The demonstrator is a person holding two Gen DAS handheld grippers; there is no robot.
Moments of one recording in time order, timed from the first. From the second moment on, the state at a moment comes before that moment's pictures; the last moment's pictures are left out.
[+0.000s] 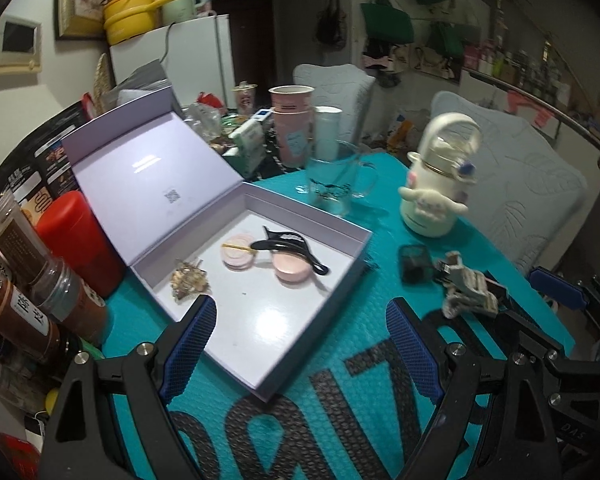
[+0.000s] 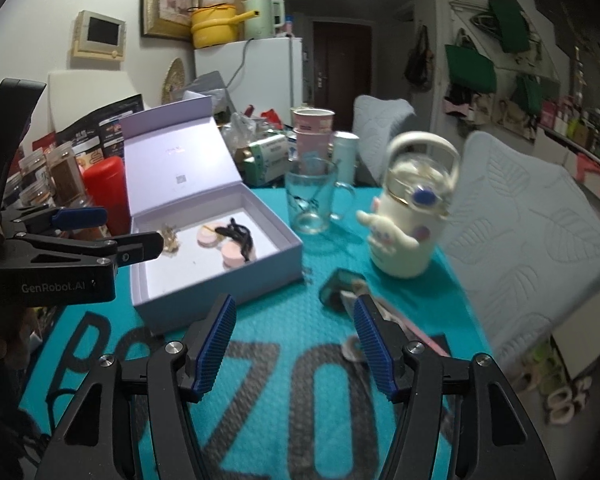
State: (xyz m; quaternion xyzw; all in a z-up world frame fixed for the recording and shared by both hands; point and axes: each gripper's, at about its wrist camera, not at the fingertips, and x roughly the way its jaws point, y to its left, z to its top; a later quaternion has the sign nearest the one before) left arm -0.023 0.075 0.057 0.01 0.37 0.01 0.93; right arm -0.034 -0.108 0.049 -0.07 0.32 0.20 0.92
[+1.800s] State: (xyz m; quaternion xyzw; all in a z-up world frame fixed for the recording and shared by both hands) left arm 0.084 -0.085 -0.052 -0.01 0.46 -0.17 0.87; right arm 0.019 -0.263 -0.043 0.03 0.41 0.11 0.90
